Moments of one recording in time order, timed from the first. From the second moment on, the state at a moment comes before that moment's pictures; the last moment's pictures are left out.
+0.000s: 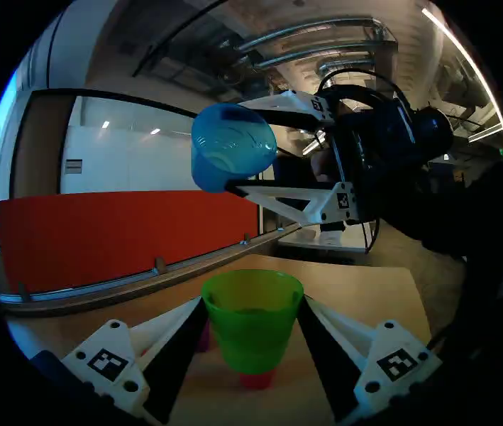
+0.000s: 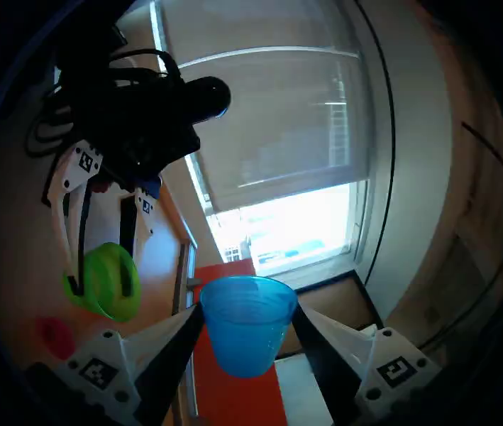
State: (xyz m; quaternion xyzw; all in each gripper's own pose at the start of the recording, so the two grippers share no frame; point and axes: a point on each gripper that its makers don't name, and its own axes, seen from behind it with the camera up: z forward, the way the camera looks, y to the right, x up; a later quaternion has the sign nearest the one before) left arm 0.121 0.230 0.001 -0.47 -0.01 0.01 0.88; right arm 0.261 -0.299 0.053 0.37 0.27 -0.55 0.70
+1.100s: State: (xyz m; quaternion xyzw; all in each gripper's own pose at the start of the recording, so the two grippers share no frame) left arm 0.121 0.228 -0.001 -0.46 -0.01 0.01 0.89; right arm 0.249 -0.288 0.057 0.46 0.08 -0.17 0.87
